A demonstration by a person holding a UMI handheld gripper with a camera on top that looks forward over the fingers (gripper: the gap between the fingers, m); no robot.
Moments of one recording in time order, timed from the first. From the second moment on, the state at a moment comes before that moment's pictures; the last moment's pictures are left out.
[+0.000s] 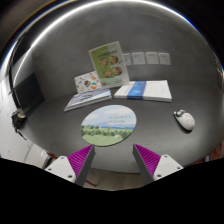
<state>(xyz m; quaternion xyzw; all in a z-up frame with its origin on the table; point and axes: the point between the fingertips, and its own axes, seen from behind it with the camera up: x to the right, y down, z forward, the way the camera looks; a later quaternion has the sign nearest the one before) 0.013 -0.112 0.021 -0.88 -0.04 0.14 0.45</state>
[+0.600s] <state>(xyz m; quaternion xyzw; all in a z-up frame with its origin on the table) 0.263 -0.034 -0.013 -0.88 0.03 -0.03 0.47</state>
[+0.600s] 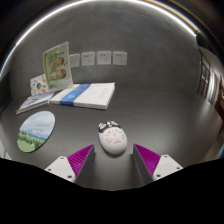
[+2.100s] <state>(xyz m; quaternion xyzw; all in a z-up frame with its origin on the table) -0.044 0.031 -0.010 -0.89 -0.01 -0.01 0.46</state>
